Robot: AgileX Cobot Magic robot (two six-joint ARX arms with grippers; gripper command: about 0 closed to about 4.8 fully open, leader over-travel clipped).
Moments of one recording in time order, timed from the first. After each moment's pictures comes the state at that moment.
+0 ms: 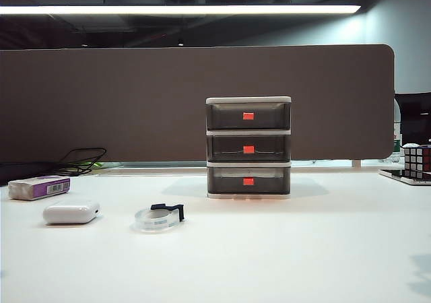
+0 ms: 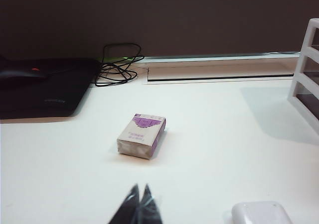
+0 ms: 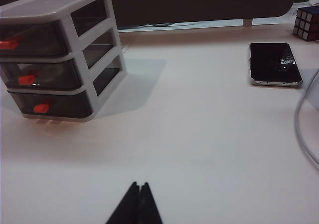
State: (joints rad) left arm -0.22 0.00 0.01 -0.03 -0.18 0.03; right arm 0.09 0.00 0.01 -0.13 -0.05 0.08
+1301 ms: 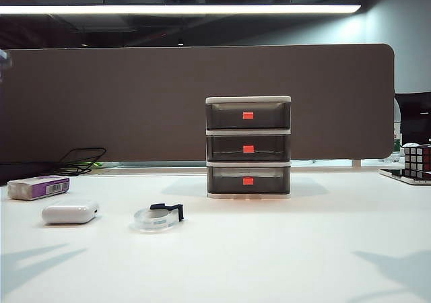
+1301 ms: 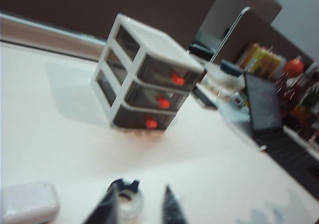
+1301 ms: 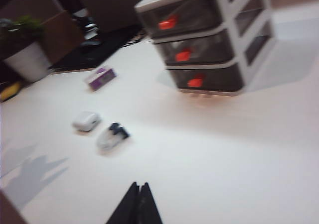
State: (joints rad) left arm -0.22 0.00 0.01 0.03 0.44 -0.47; right arm 0.10 0.00 0.01 -0.12 -0.56 0.34
